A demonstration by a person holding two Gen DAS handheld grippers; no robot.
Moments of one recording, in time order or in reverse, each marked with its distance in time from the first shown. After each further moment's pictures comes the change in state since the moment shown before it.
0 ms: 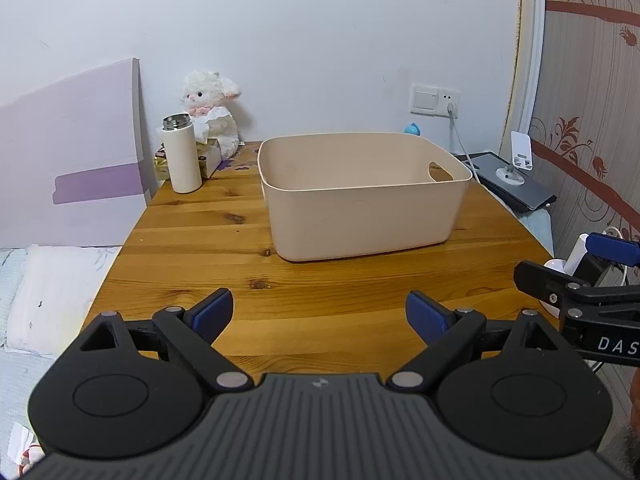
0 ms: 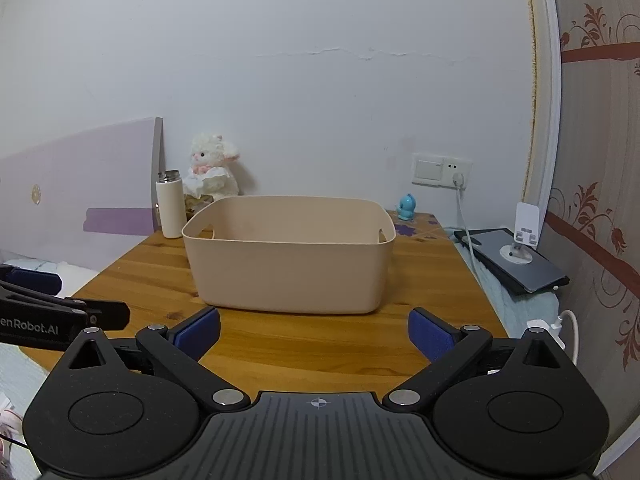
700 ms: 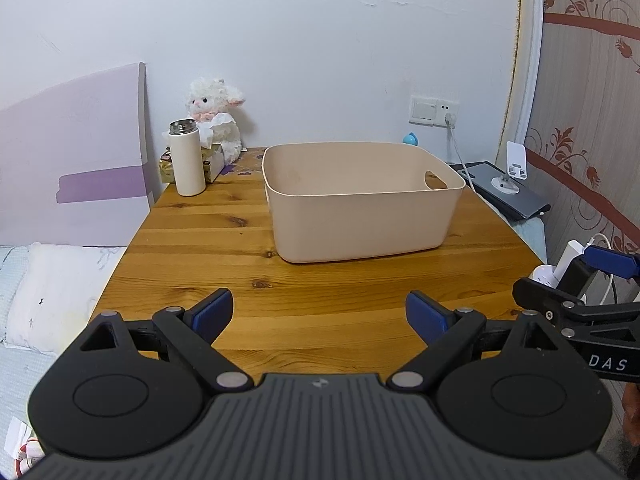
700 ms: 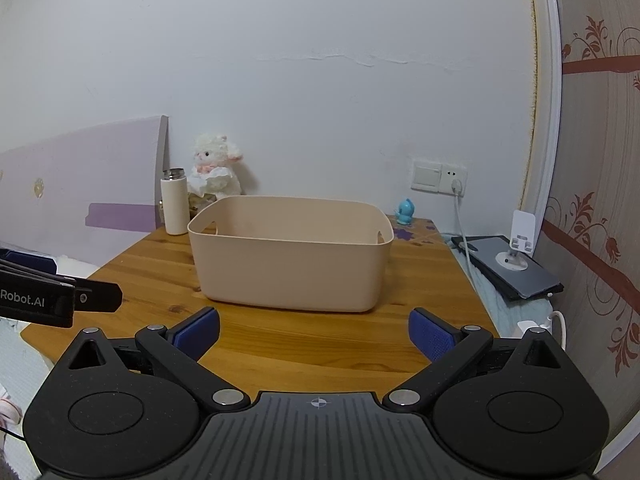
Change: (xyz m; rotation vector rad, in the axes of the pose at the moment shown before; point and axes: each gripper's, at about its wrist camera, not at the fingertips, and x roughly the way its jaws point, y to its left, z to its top) left arm -0.020 0.005 -0.003 -0.017 -0.020 -0.012; right arm -0.012 0.007 -0.004 -0.027 -0.012 -0.004
